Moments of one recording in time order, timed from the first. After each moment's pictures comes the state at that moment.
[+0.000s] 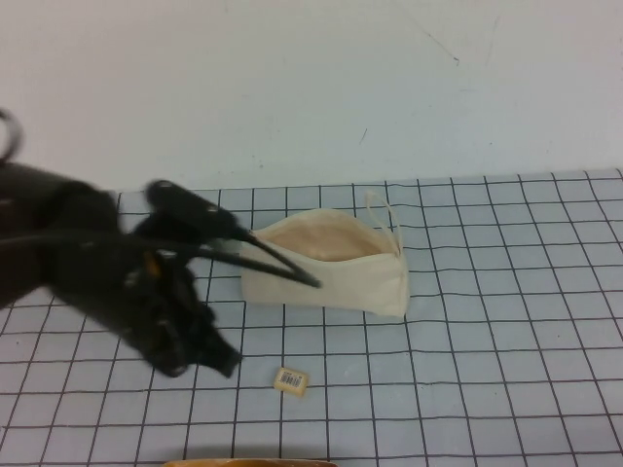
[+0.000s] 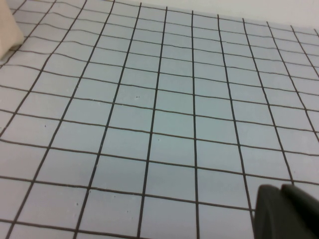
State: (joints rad) right arm 0.03 0.00 0.03 -0.02 0.41 -0.13; left arm -0.44 1.45 -1.08 -0.03 0.88 0.16
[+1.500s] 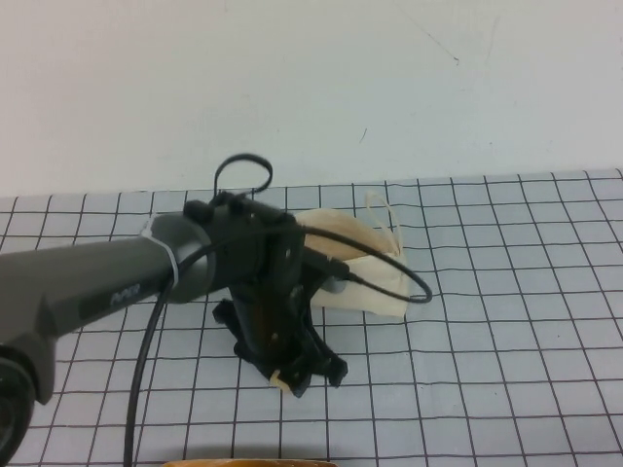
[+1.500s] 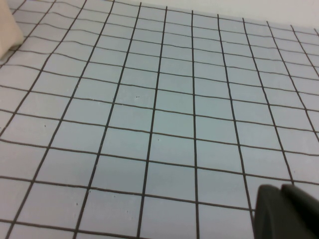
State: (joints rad) right arm 0.03 0.00 0.03 -0.02 0.41 -0.13; left arm -0.57 2.00 -1.40 -0.04 0.90 0.00
